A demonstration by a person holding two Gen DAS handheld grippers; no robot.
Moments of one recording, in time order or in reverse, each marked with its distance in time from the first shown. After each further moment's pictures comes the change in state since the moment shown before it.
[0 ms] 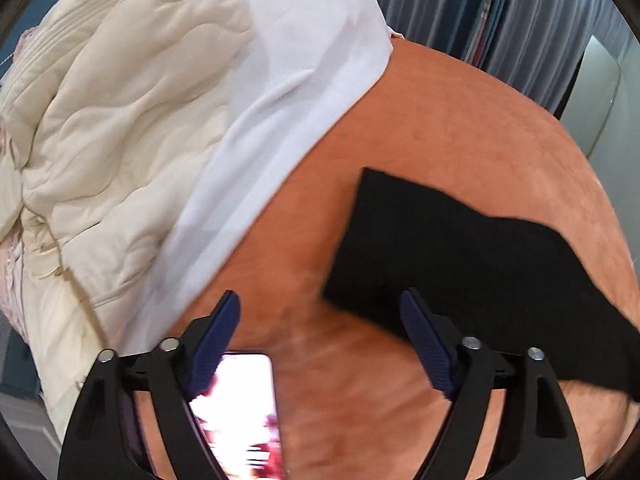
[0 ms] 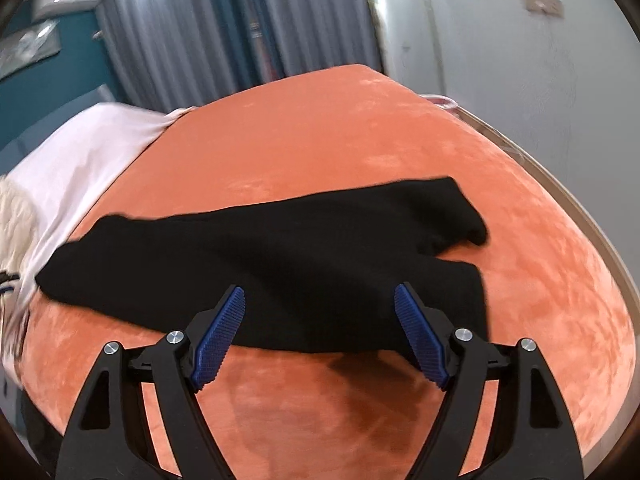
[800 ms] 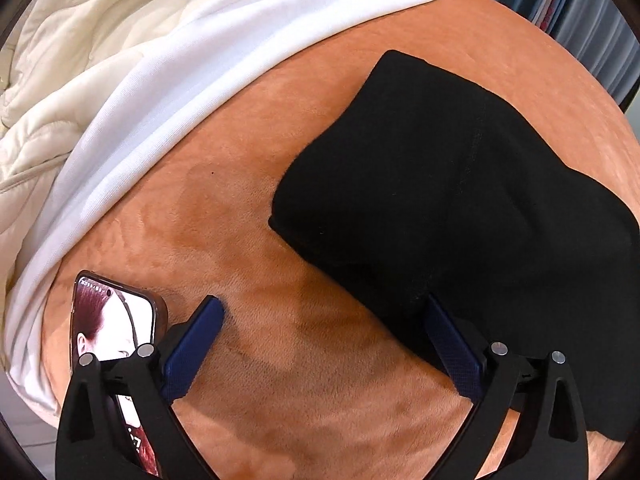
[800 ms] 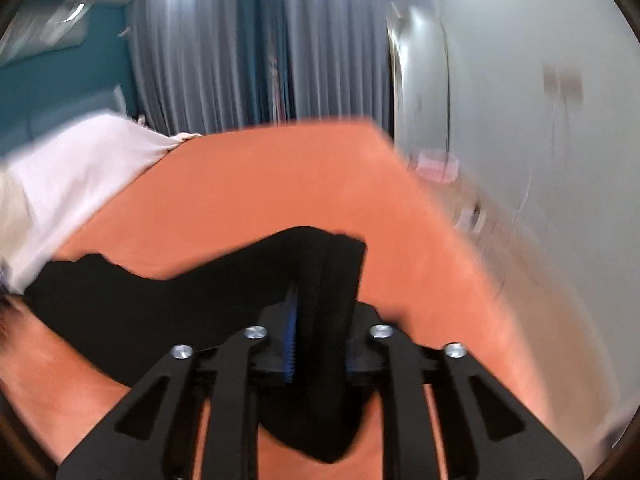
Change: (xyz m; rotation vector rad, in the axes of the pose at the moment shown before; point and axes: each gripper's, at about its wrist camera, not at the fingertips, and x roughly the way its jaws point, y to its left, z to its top) left arm 0.087 -0.047 -0.038 -0.133 0.207 0.170; right arm -0.016 -0.012 0.117 -0.278 -0.171 -0.083
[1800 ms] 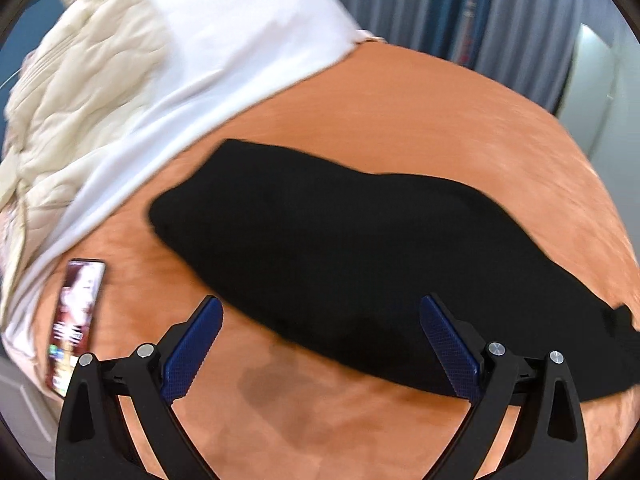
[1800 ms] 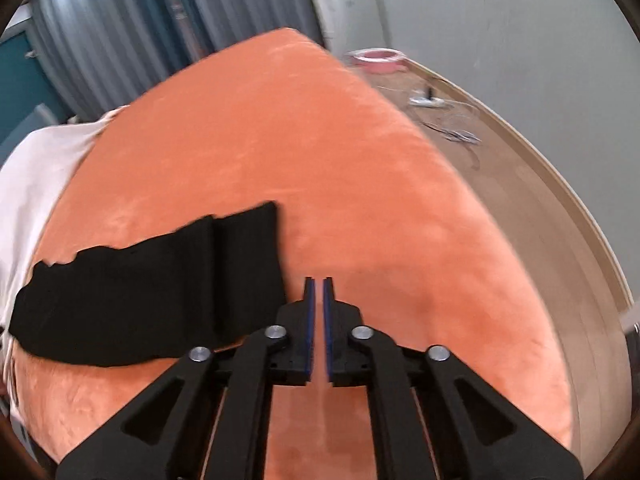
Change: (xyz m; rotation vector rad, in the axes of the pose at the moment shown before) left arm -0.123 -0.159 -0.094 0.138 -0.284 -0.141; right arm 0.095 -0.108 -0.070 0.350 0.345 0.025
